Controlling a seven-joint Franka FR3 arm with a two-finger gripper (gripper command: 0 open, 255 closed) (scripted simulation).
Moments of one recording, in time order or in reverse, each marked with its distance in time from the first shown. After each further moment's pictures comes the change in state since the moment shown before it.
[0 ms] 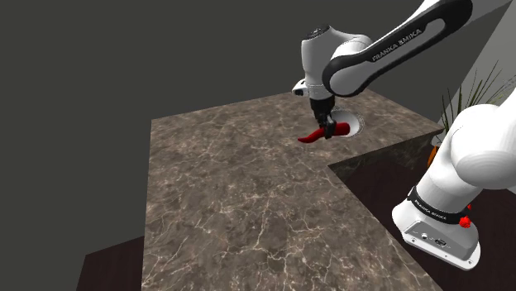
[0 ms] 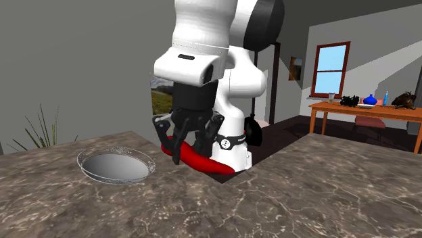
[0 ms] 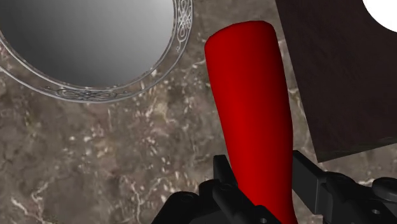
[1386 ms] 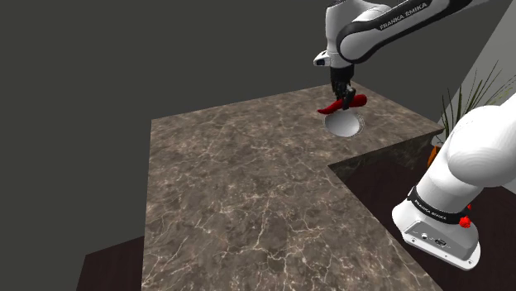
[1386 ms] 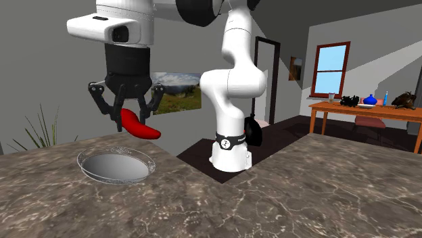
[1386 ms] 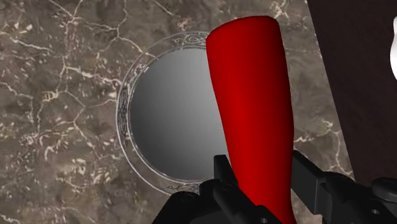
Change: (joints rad) arm -0.129 -0.045 -0.182 0.112 -0.105 -0.096 -0.268
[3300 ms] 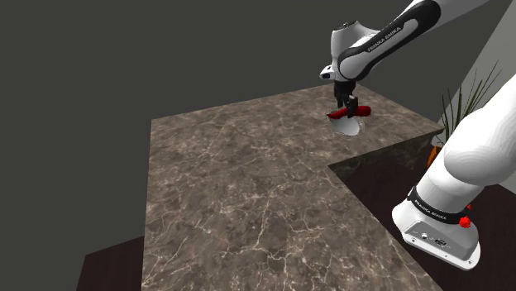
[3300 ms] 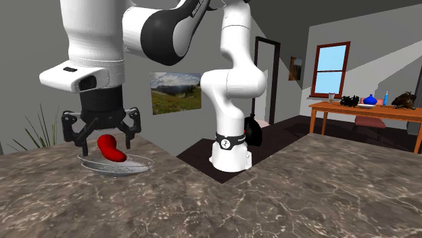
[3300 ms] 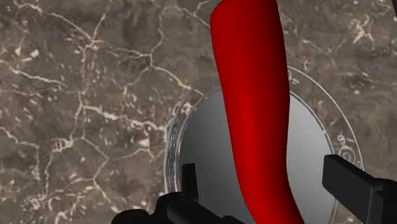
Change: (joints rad) arm -0.070 0.187 -0.120 -0.016 -0.066 0.240 -0.092
